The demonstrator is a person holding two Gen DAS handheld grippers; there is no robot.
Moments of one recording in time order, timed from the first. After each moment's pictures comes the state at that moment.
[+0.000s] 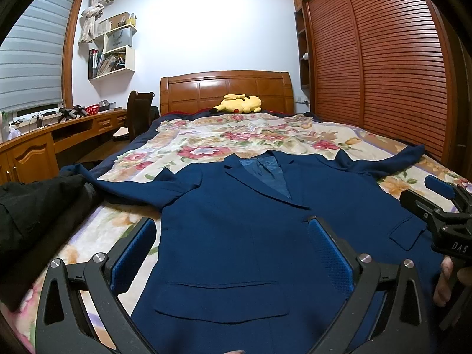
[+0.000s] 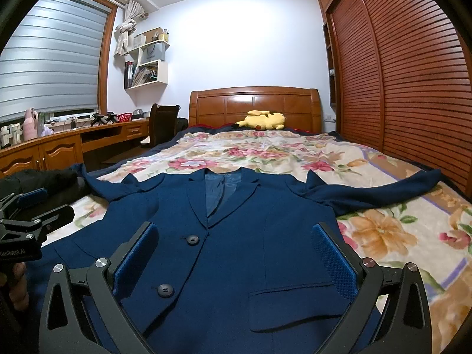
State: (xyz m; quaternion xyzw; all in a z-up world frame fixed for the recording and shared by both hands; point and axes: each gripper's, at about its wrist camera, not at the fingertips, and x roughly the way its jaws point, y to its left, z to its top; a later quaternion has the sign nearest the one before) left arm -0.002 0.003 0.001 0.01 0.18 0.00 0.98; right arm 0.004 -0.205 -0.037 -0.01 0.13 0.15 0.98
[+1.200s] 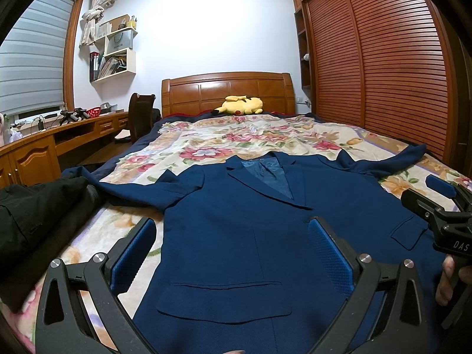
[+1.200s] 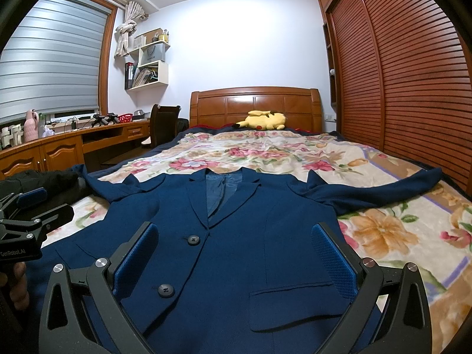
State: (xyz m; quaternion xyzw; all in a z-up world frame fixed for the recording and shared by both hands) left arm -0.003 0.004 0.003 0.02 0.18 0.00 0.98; right arm 0.003 -0.207 -0.037 0.00 0.13 0.16 0.98
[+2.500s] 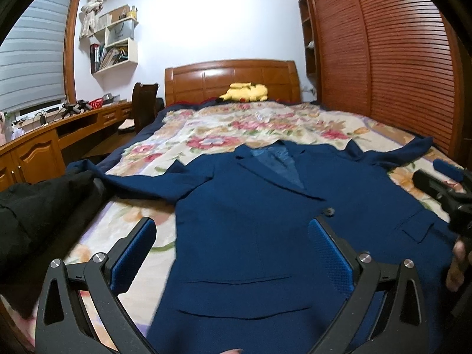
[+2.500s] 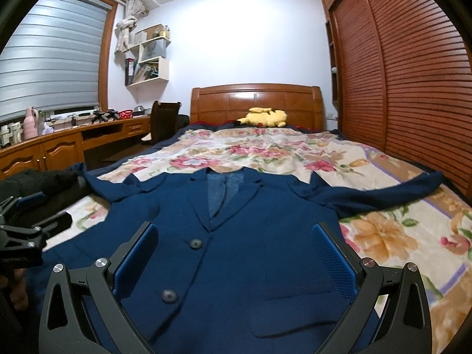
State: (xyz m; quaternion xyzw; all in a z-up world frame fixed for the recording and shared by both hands) left arm 0.009 0.031 0.011 0.02 0.22 0.01 0.98; right arm 0.008 -0.190 -0.019 -0.01 0.13 0.16 0.98
